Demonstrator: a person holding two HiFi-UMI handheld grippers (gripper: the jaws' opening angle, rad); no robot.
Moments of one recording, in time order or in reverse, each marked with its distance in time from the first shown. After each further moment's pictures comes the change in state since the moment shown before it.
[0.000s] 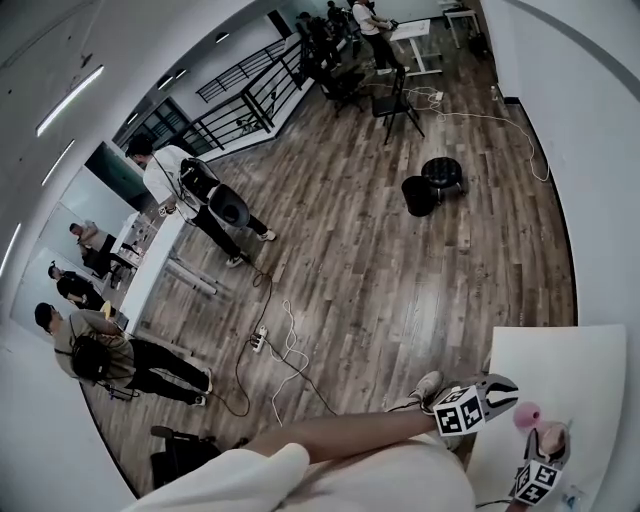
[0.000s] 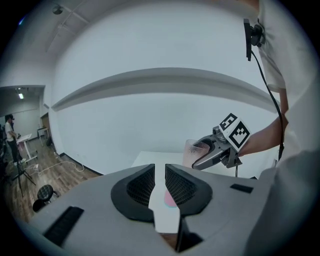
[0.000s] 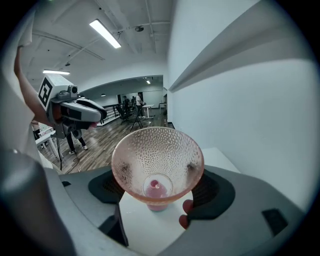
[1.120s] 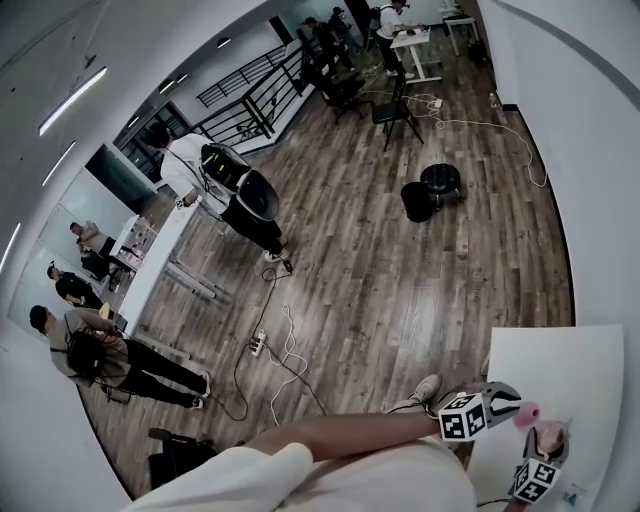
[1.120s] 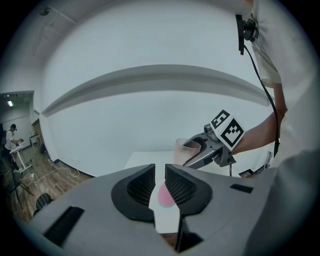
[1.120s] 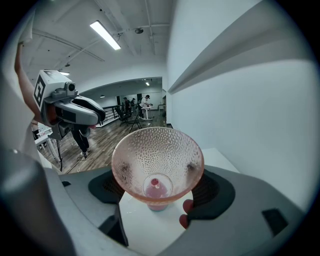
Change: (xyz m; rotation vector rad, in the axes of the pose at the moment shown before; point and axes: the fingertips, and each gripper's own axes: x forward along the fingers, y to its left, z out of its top) left arm 0.005 -0.036 0.006 0.076 0.020 -0.060; right arm -0.010 0.002 -0.003 0.004 -0.019 -0.013
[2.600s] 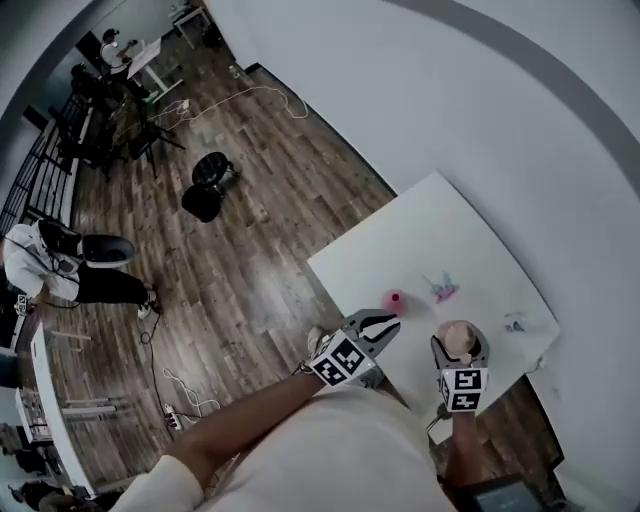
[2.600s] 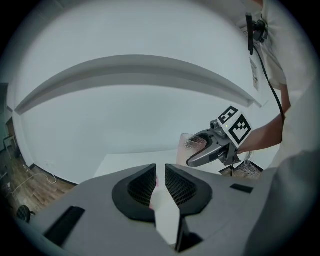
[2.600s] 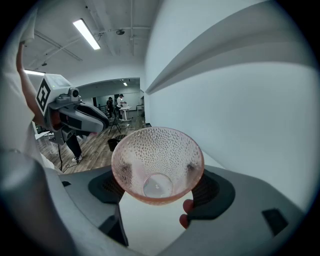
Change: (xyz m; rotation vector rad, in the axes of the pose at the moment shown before) left arm 0.066 -0.082 -0.008 0.074 0.007 -0.217; right arm -0.085 -0.042 -0.076 0.115 -0.011 -0.237
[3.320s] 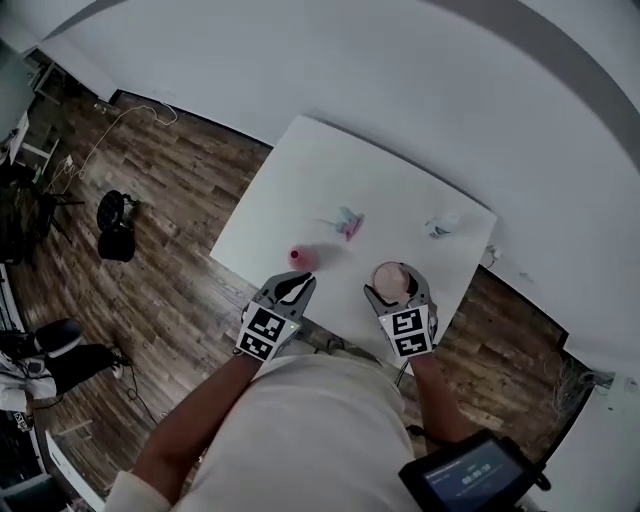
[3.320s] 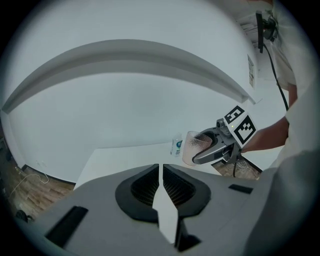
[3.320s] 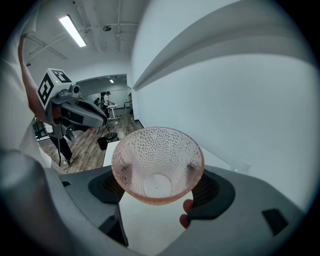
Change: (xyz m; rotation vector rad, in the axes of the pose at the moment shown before) left arm 0.047 -0.022 0.002 0.029 0.078 -0.088; right arm -0.030 -0.038 -0.054 0.093 0.064 -0.114
